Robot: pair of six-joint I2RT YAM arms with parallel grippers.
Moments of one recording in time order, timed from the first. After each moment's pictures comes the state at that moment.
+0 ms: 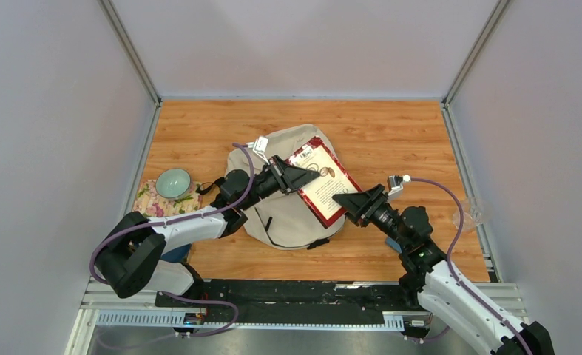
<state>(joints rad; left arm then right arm) -0.76 1.36 0.59 0.94 0.27 -1.13 0.53 0.59 0.20 0.39 -0.28 1.36</state>
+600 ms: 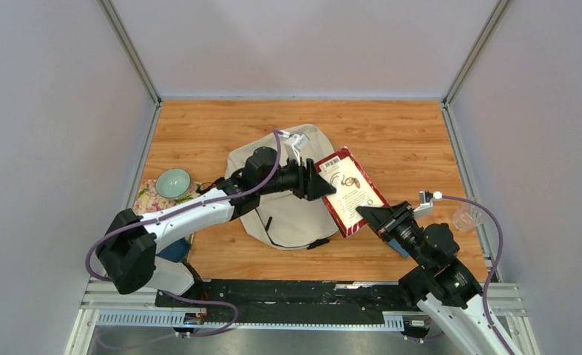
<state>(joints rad) -0.81 1.40 0.92 0.28 0.42 -0.68 0.56 0.15 0.35 -0.26 -0.03 1.26</state>
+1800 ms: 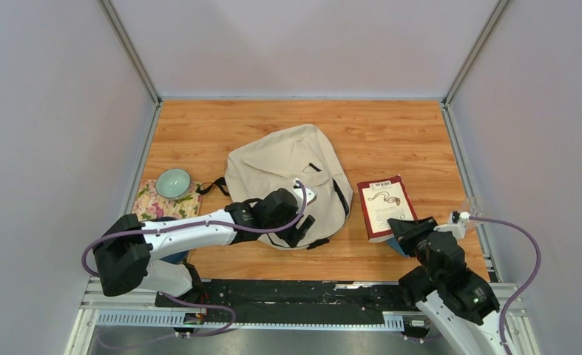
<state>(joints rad) -1.06 1.35 0.80 -0.26 -0.10 -0.20 0.55 0.02 0.47 -0.89 0.35 1.23</state>
